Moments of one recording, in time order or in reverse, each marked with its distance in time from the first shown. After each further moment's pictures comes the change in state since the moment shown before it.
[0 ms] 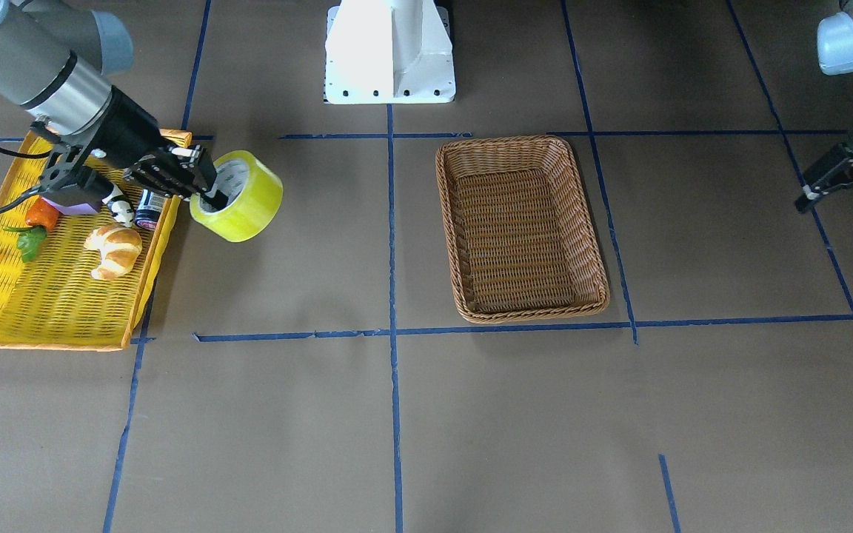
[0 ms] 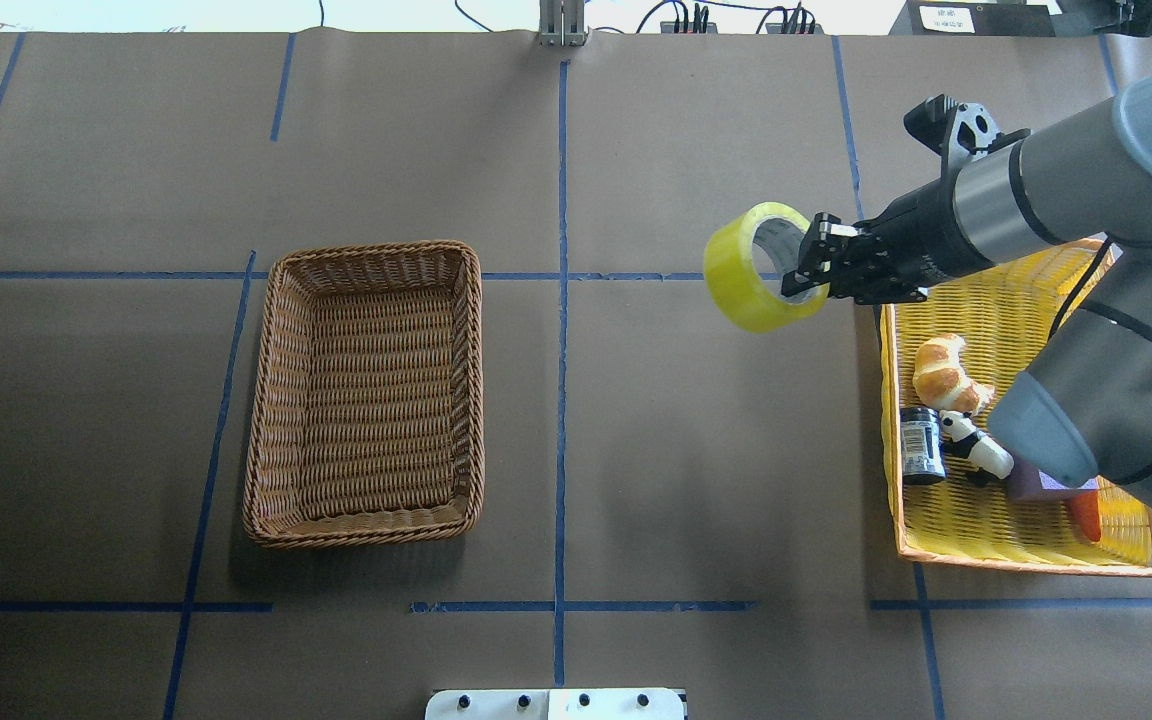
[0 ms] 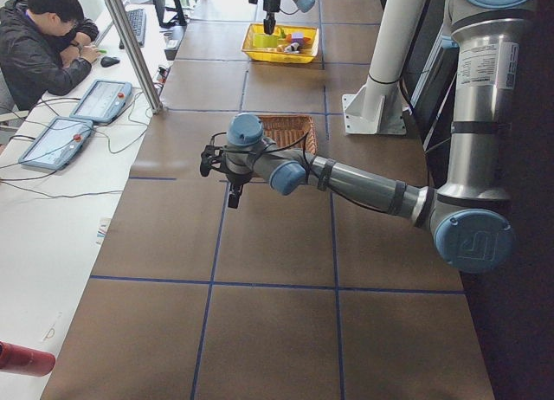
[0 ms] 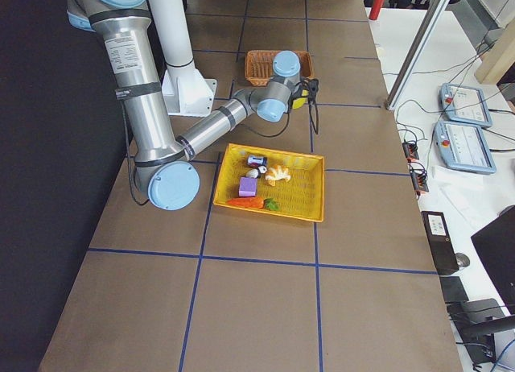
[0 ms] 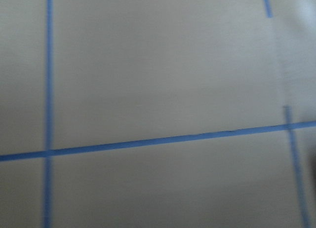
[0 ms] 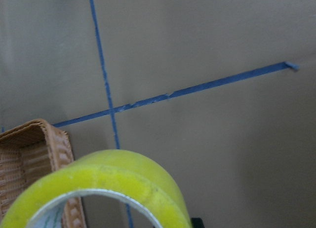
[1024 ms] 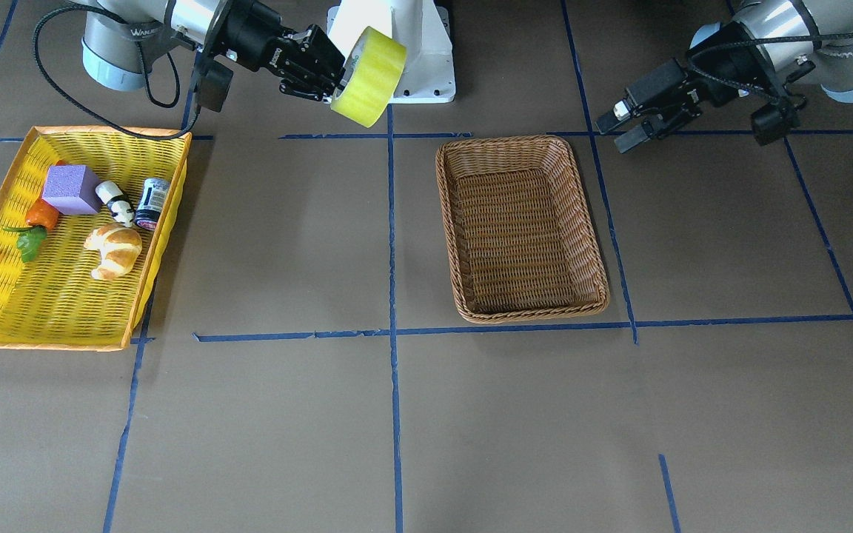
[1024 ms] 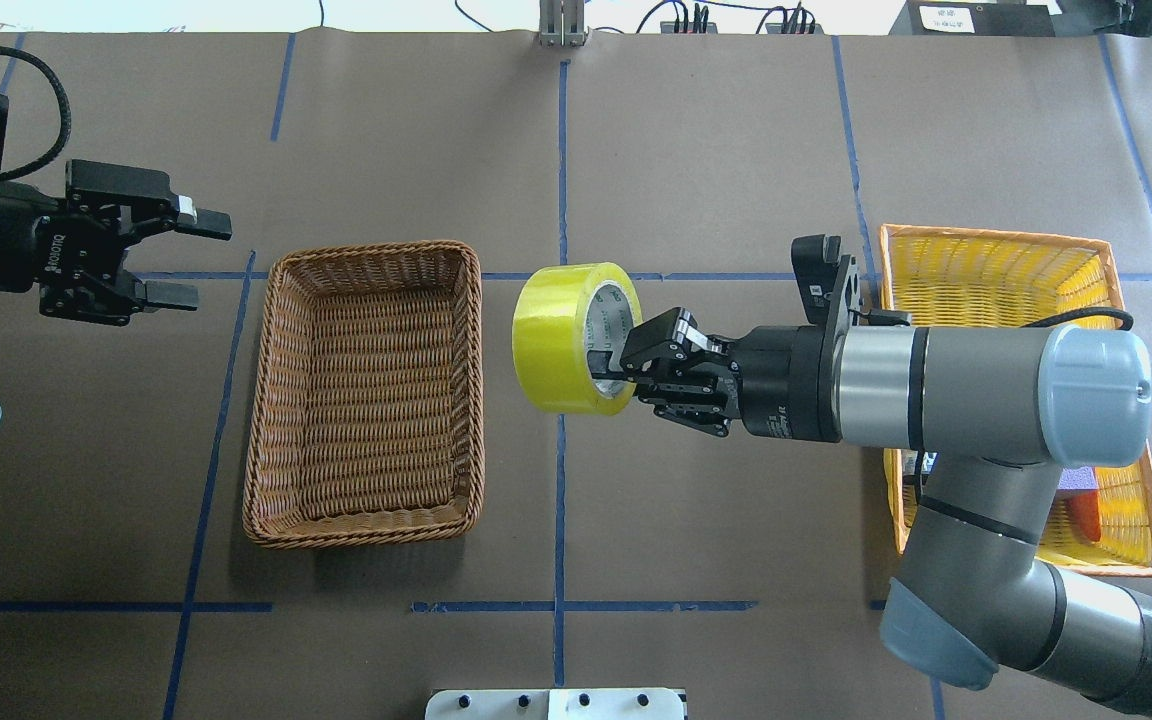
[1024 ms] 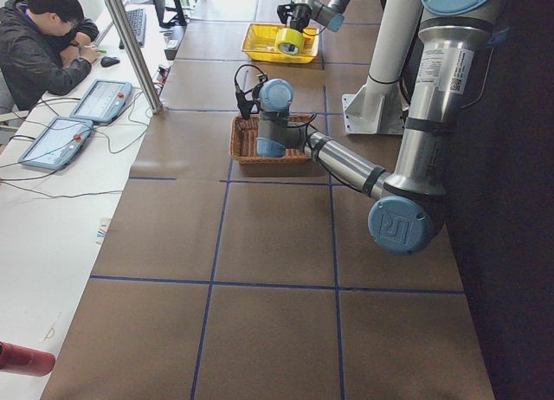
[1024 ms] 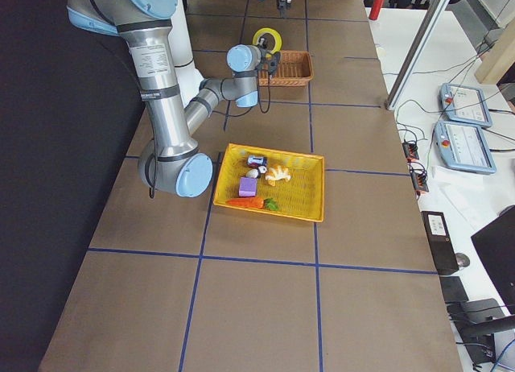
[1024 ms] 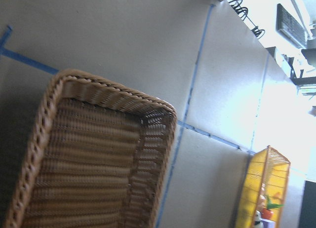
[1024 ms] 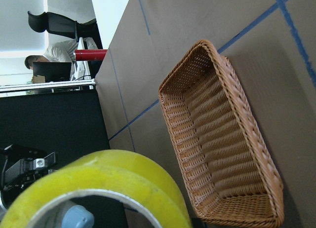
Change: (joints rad) left arm 0.265 -0.176 0.005 -0.866 0.009 -1.309; right arm -0.346 0.026 0.019 0.608 -0.419 0.485
